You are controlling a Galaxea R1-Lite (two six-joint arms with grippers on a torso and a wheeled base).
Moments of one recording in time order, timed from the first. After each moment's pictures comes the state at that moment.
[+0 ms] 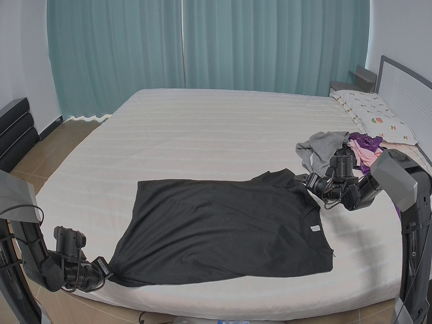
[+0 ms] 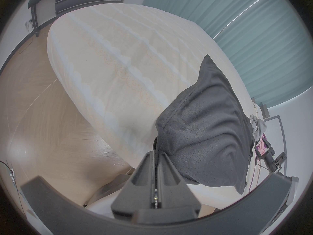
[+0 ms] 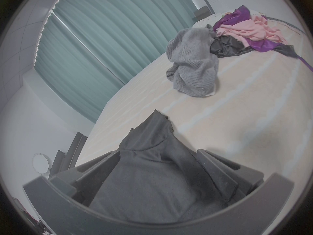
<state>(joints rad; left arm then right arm) -0.02 2.08 -0.12 -0.95 -0.12 -0.75 0.08 2.52 -1.34 -0.65 0.20 0.62</state>
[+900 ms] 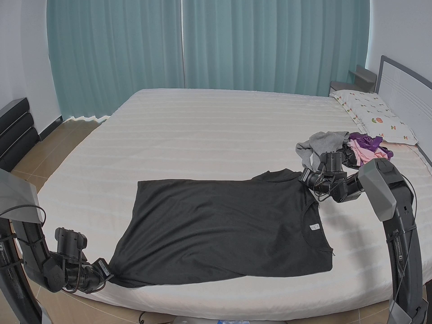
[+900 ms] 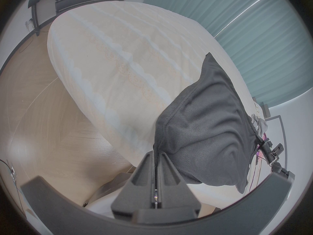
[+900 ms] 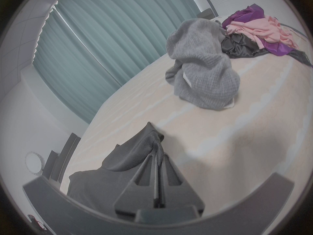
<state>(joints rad) -0.02 2.10 -0.12 -0.96 -0.12 -0.76 0.07 2.74 -1.77 -0.45 0.16 0.59</state>
